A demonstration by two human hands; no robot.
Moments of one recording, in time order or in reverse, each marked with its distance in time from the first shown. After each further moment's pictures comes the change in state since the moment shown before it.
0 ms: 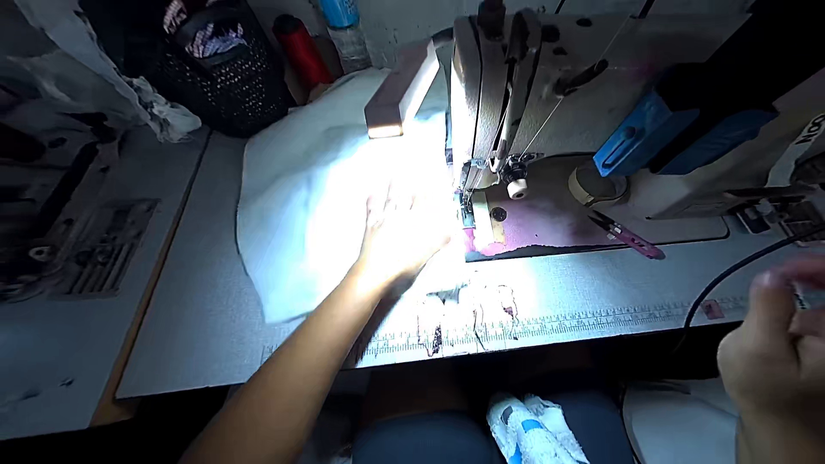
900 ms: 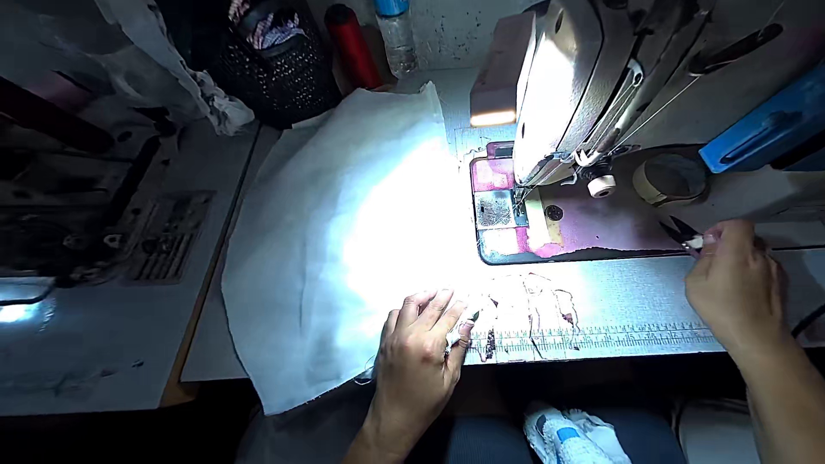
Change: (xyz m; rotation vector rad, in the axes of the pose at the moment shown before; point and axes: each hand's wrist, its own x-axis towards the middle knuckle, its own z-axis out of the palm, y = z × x) left_hand -0.140 0.006 0.041 -0.190 0.425 0.042; right_hand 0.015 -0.005 0.092 -0.392 -0.559 0.368
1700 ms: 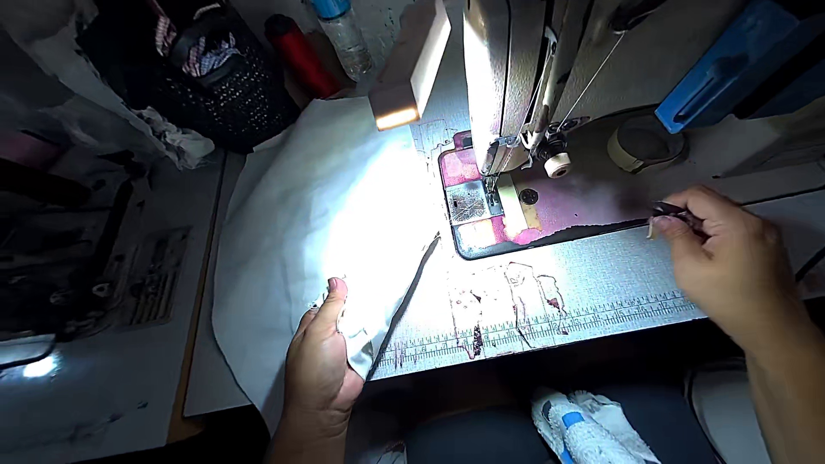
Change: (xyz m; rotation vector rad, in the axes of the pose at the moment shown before) left_hand 0.047 -0.011 -0.050 -1.096 0.302 -1.001; right_hand -0.020 -0.025 -0.024 0.337 -0.011 -0.140
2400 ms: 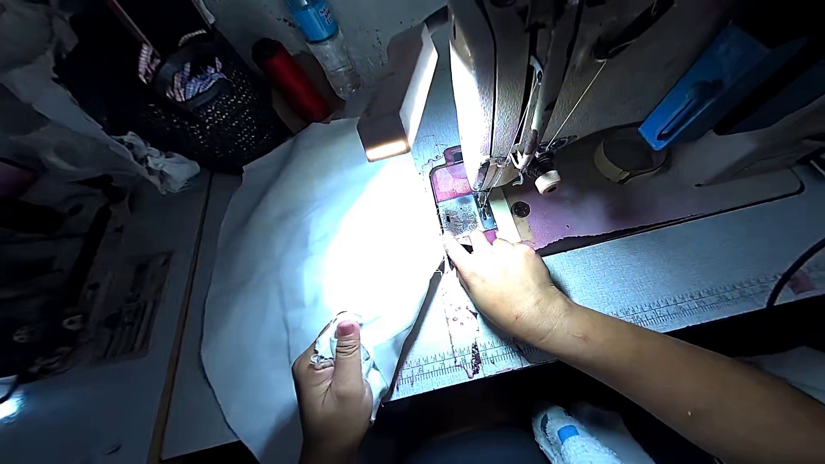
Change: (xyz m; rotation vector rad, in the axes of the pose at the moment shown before) left_hand 0.003 -0.029 -0.007 0.294 -0.179 0.769; right_hand 0.019 -0.138 0.108 -0.379 -0.274 -0.416
